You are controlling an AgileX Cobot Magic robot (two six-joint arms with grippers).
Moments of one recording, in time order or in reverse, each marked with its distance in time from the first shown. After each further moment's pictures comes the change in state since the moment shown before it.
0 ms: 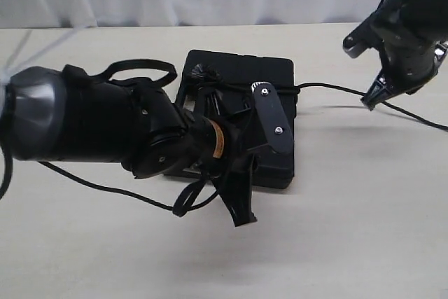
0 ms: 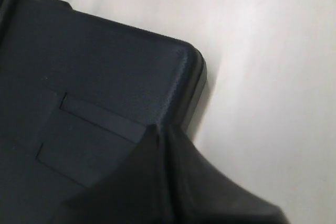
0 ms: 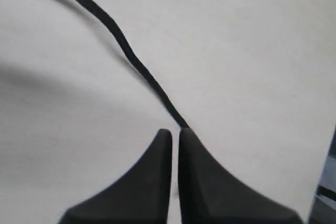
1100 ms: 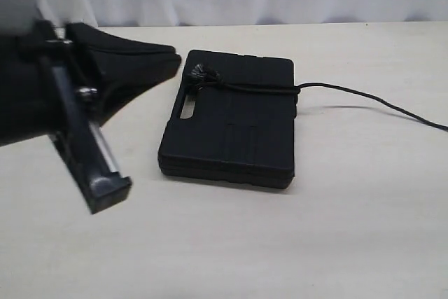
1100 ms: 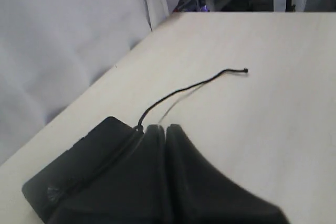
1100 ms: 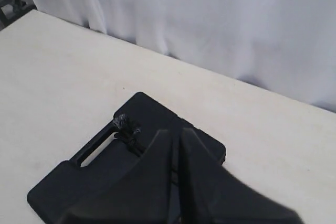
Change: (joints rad) left arm 0.000 -0.890 0.336 -0.075 -0.090 -0.190; right arm 0.000 -0.706 0.057 1.235 -0.265 -0.733
